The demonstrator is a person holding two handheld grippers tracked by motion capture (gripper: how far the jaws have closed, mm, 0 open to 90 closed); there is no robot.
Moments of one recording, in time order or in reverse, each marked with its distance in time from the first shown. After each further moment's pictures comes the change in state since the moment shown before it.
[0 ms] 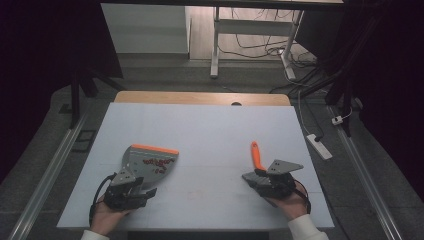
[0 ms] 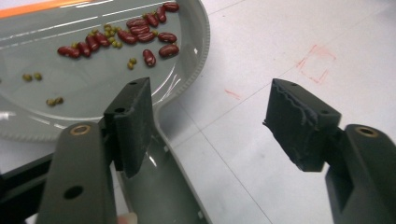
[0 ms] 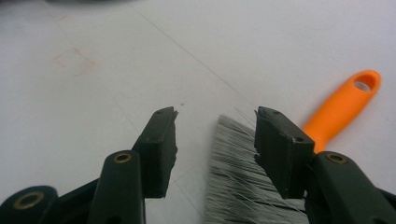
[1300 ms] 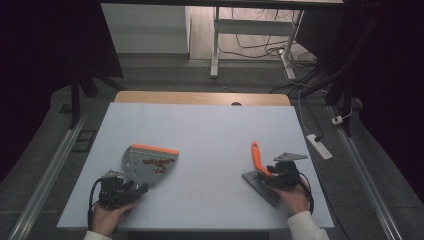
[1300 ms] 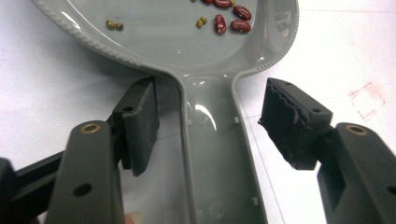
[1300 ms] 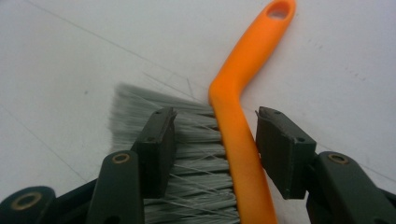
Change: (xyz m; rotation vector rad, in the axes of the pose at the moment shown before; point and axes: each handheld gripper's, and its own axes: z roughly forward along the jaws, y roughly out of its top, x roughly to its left) left arm 0.021 -0.016 0.002 0.034 0.067 -0.395; right arm -0.042 -0.014 0.009 0.112 -0.153 0.290
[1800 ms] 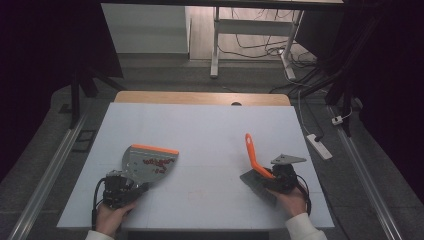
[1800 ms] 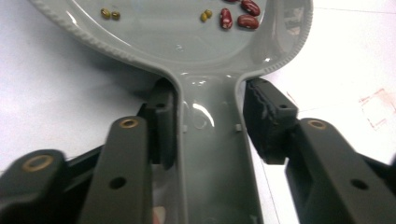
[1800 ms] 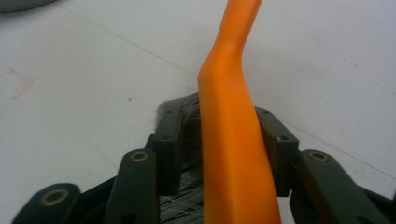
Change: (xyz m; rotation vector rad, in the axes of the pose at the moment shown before) left arm -0.005 0.002 0.010 0.021 0.016 -0.040; right arm 0.017 0.001 -0.005 -0.030 0.050 -0.031
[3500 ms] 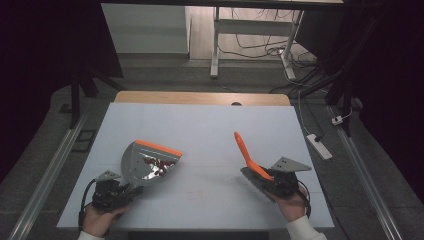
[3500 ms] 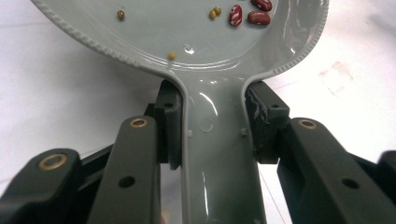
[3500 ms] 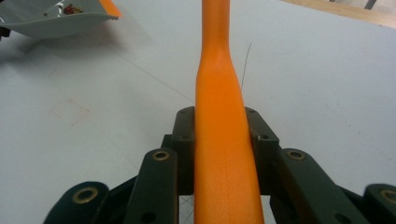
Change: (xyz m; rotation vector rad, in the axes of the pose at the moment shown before) left arm 0.005 -0.003 -0.029 -0.030 -0.054 0.118; right arm 0.034 0.007 -0.027 -0.187 0.030 -0.117
